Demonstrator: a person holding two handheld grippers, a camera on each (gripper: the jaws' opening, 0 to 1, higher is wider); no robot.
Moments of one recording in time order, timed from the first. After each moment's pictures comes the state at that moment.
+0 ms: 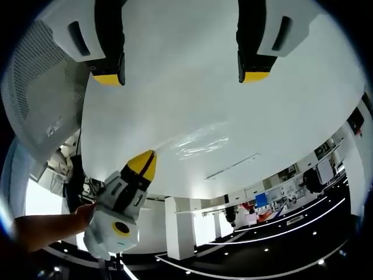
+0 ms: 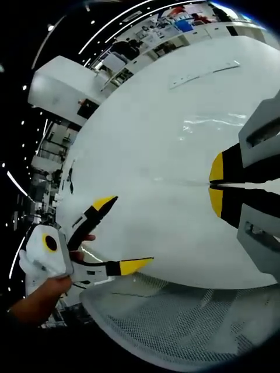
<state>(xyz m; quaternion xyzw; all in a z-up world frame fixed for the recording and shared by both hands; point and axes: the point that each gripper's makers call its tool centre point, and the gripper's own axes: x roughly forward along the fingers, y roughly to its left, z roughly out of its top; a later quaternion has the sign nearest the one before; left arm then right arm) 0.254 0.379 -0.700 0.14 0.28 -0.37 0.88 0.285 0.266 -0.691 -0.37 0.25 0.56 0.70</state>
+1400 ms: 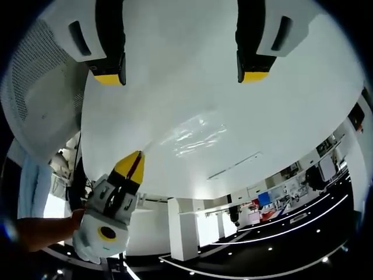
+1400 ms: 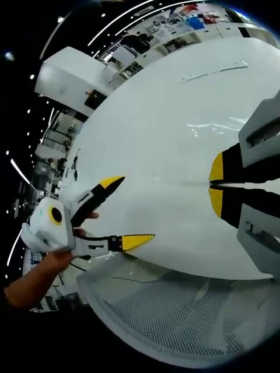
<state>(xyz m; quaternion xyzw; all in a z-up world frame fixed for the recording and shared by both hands) 0.258 0.377 -0.702 0.15 0.28 -0.38 0.87 0.264 0.263 -0.686 -0.37 0.23 0.59 0.68</state>
